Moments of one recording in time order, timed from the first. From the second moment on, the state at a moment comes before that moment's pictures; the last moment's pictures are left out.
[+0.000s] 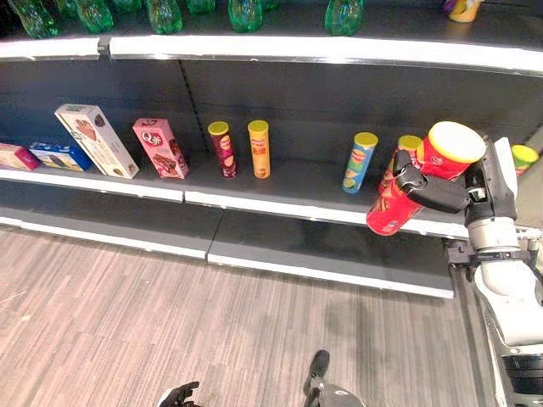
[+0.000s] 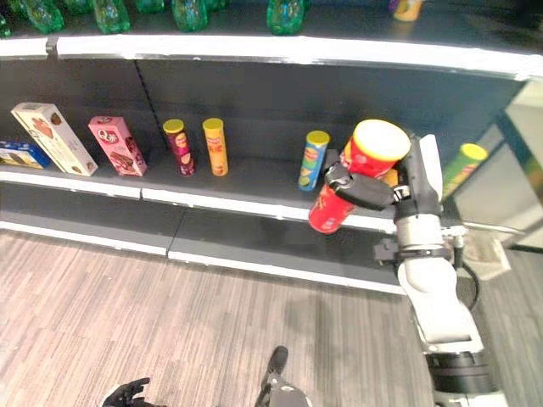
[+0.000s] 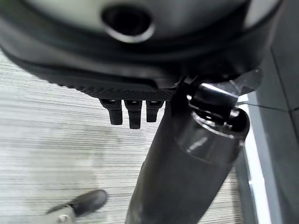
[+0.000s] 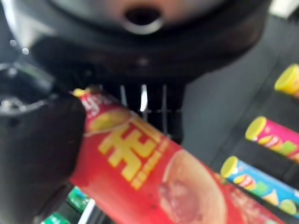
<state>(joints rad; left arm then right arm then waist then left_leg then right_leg) 0.15 0.27 -0.12 0.94 -0.08 0.00 0.01 -0.19 -0.73 -0.08 -0.09 0.14 -0.12 -0.19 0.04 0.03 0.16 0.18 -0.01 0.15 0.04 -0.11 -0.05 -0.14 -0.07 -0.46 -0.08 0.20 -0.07</state>
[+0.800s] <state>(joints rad) 0.13 0.27 -0.12 0.98 -0.07 -0.02 0.02 -0.24 -0.67 0.03 -0.01 0.05 -0.10 -0.15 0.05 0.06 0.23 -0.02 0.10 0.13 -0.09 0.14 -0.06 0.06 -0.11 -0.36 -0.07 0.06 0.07</state>
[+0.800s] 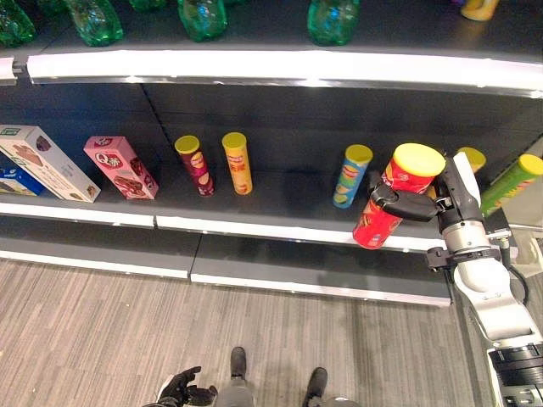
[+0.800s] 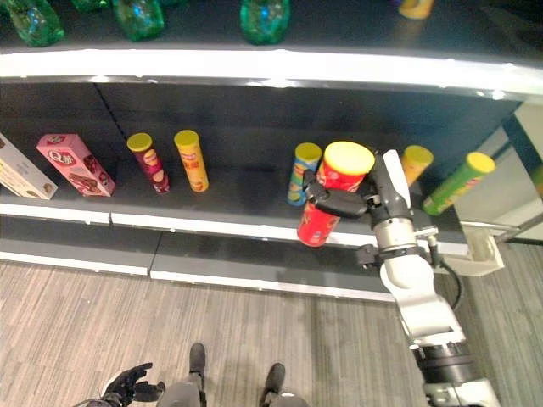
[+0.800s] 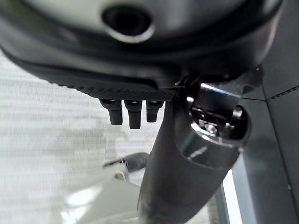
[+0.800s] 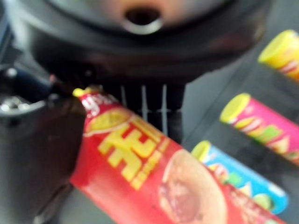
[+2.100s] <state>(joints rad) 0.02 0.33 -0.30 0.81 -0.08 -0.09 0.12 -0.78 -0.67 0.01 0.35 -0.21 0.00 -0.68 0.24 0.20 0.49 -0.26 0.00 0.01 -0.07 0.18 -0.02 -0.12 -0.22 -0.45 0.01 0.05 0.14</state>
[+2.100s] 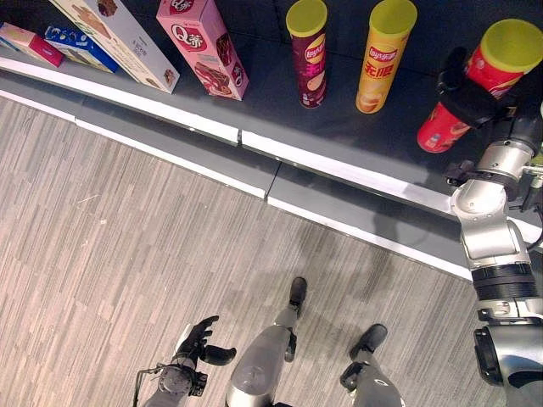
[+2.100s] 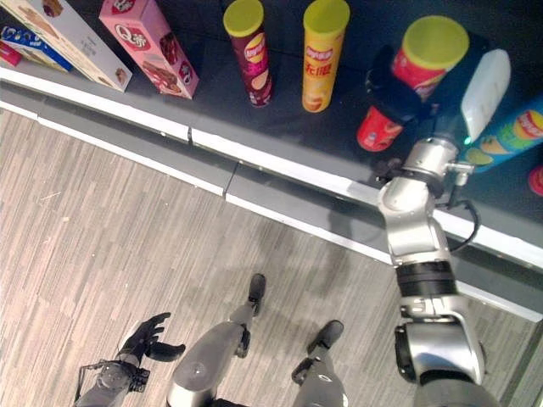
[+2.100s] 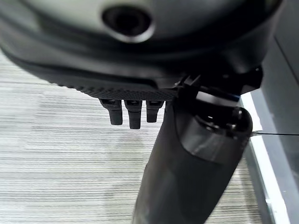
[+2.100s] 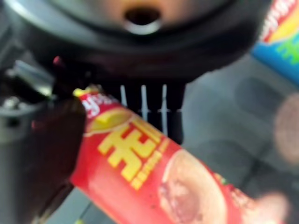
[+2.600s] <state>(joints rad) 0.01 0.35 -0.32 0.76 -0.08 -0.13 0.12 -0.88 -0.78 0.04 0.51 -0.20 0.01 -0.71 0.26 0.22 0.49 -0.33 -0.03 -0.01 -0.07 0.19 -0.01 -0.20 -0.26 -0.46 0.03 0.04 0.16</state>
